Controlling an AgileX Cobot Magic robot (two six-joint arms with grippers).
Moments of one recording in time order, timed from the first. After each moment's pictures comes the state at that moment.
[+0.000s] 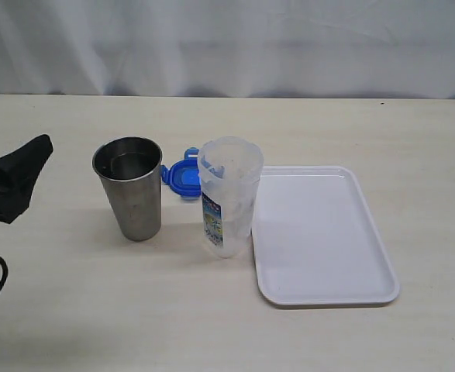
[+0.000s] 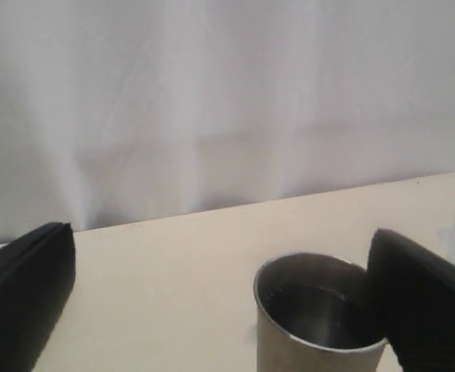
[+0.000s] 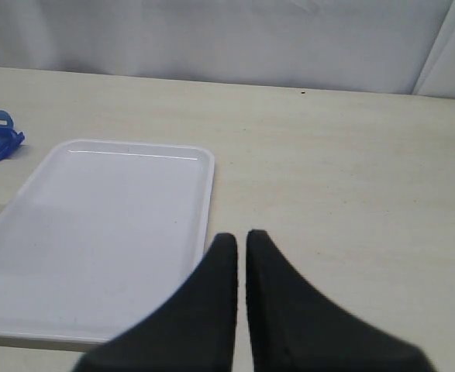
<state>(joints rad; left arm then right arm) -0.08 1.18 -0.17 0.36 -0.91 -0.24 0.05 0.00 0.00 -0.06 0.36 -0.01</state>
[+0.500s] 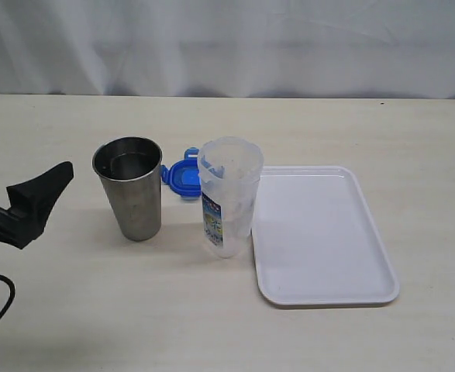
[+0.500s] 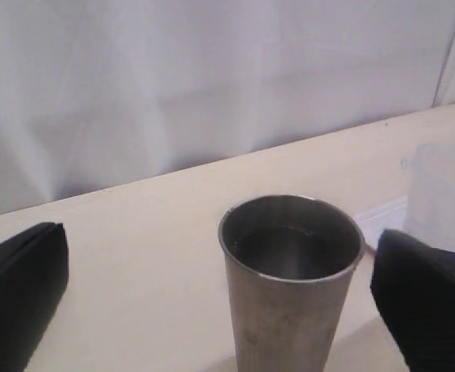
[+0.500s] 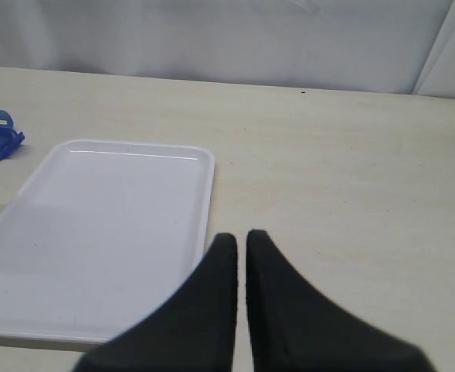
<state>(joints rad) -0.08 1.21 -0.17 0.49 -0.87 -0.24 0.05 0.00 0.00 -0.06 0.36 -0.01</state>
